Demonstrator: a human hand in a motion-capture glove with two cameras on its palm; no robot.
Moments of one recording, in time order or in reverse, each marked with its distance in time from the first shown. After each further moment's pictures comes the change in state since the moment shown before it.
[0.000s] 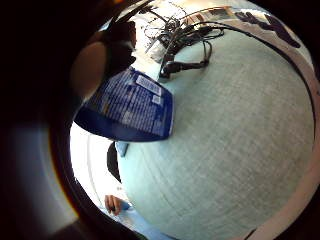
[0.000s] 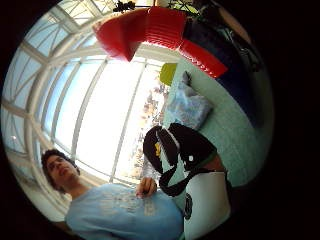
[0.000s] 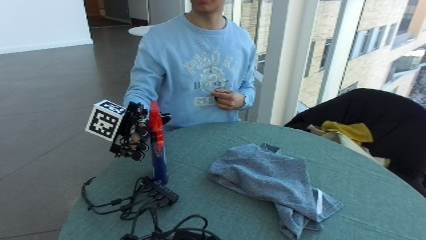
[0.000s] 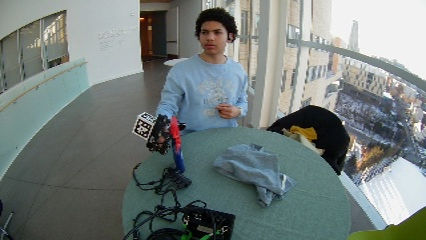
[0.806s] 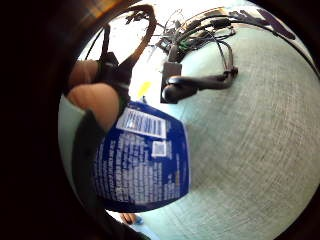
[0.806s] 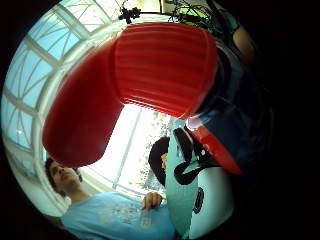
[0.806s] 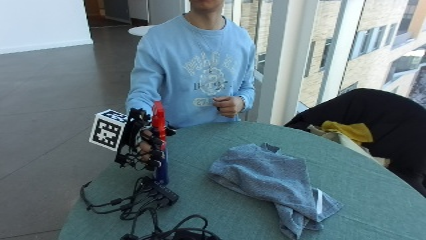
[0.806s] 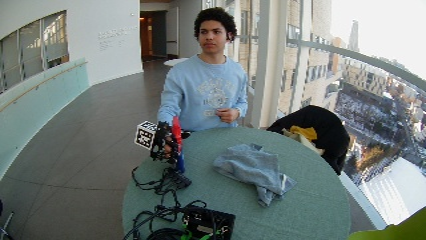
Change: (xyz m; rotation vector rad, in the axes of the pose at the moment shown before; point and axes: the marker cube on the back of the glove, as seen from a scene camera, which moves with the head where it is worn) arm -0.002 -0.050 0.028 0.112 -0.113 -0.004
